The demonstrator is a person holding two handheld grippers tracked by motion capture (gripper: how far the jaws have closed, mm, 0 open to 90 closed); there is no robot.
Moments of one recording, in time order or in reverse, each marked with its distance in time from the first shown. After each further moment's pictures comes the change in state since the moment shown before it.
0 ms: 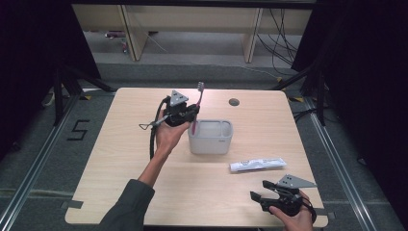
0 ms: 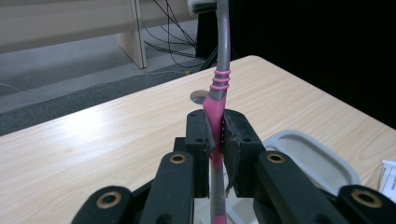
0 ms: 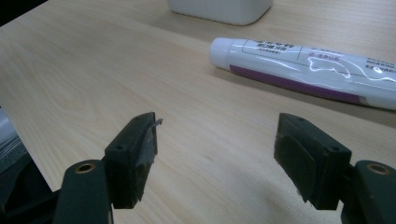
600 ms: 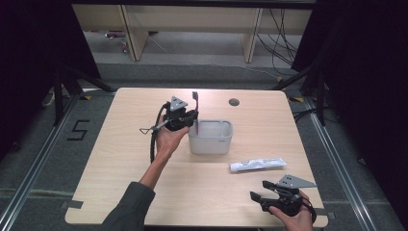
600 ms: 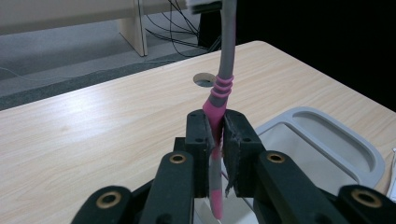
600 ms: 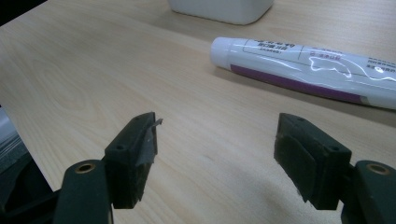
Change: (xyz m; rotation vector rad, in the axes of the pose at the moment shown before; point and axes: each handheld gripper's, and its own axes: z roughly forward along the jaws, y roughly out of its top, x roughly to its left) left arm 0.003 -0.019 0.008 0.034 0.007 -0.019; right arm 0.000 0.000 0.000 0.002 0.001 -0.002
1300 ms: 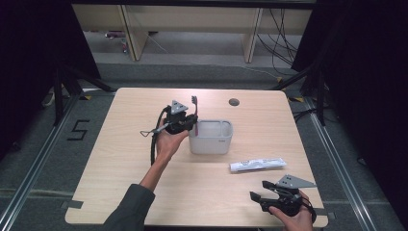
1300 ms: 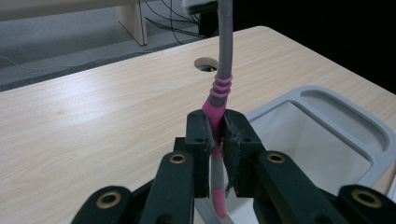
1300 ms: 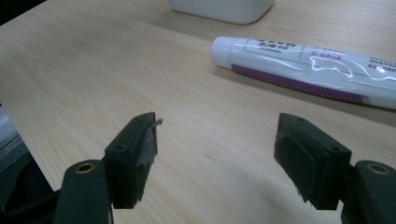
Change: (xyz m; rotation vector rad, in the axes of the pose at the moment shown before) left arm 0.002 -0.013 0.005 0.040 0.005 -0.009; right arm 0.000 0.000 0.000 0.002 0.004 -0.005
